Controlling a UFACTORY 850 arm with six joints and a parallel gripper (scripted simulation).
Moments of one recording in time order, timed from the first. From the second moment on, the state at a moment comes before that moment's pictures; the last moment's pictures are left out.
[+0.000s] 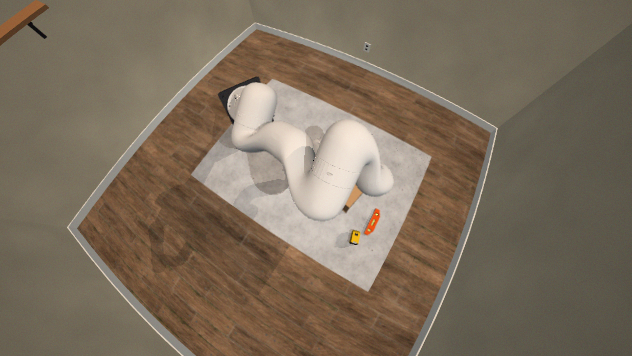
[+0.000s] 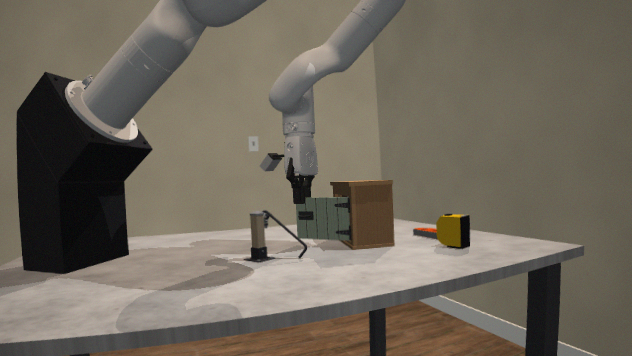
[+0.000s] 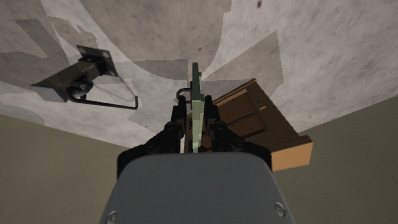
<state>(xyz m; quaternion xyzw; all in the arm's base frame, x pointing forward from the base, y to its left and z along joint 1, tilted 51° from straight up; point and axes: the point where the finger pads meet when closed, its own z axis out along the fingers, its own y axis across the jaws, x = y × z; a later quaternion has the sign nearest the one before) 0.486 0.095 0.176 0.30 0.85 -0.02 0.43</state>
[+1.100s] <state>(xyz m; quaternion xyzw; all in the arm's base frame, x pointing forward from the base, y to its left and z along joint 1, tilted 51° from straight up) 0.476 0.079 0.172 0.24 0.87 -0.05 0.43</state>
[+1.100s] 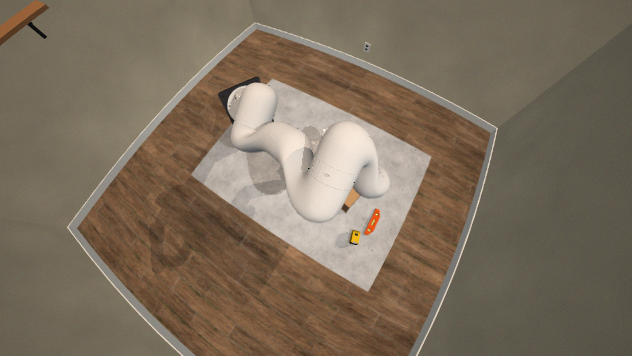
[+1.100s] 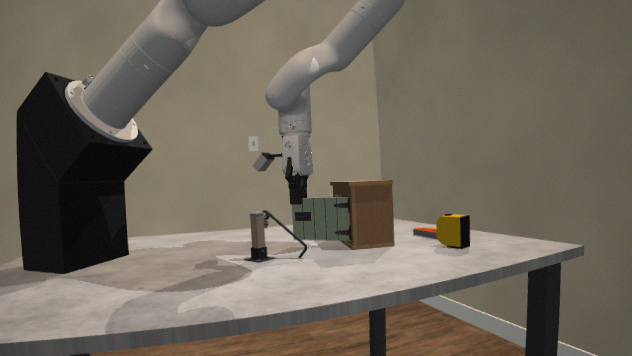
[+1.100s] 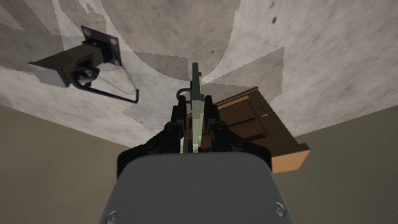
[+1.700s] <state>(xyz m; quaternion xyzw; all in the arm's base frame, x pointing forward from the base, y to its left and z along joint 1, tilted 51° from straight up) 0.473 0.073 0.171 0.22 0.88 -0.06 0.43</state>
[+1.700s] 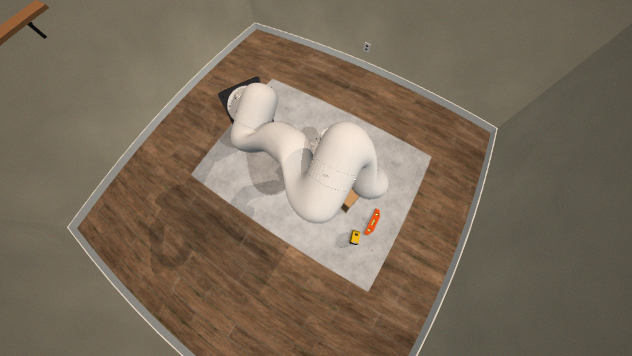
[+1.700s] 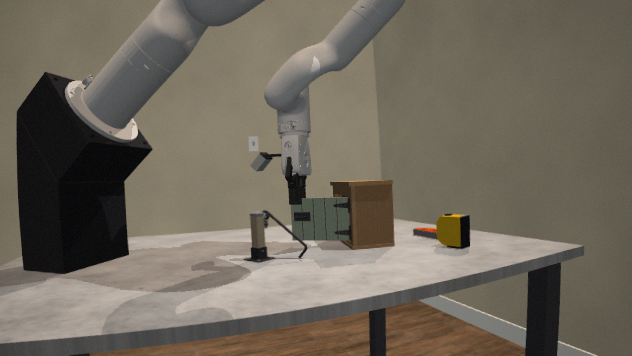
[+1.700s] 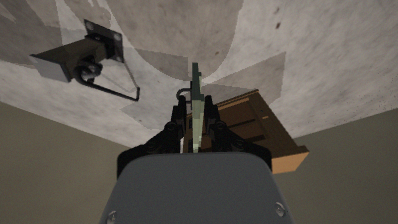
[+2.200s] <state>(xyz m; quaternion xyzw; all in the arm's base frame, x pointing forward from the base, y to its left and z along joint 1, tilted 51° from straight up) 0.475 0.077 0.172 0.23 0.87 -0.05 0.43</state>
